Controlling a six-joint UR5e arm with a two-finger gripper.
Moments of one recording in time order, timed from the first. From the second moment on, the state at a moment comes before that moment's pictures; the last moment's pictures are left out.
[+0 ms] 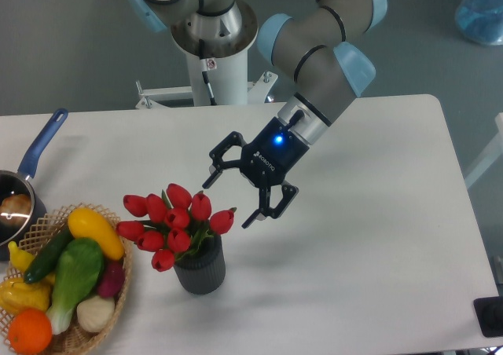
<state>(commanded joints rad) 2.64 -1.81 -1.87 -0.93 0.50 1.31</state>
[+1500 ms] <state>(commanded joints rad) 2.54 -1.89 -1.82 -0.88 0.52 1.31</state>
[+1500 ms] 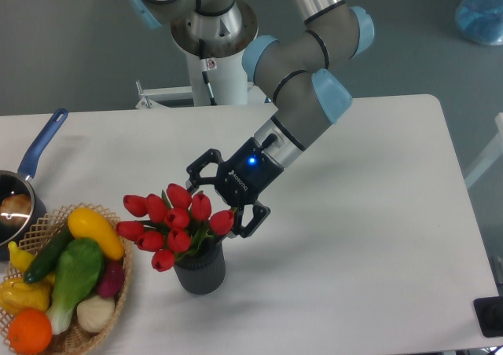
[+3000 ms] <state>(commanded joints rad) 2.53 -1.90 -1.80 -0.88 0.51 1.32</state>
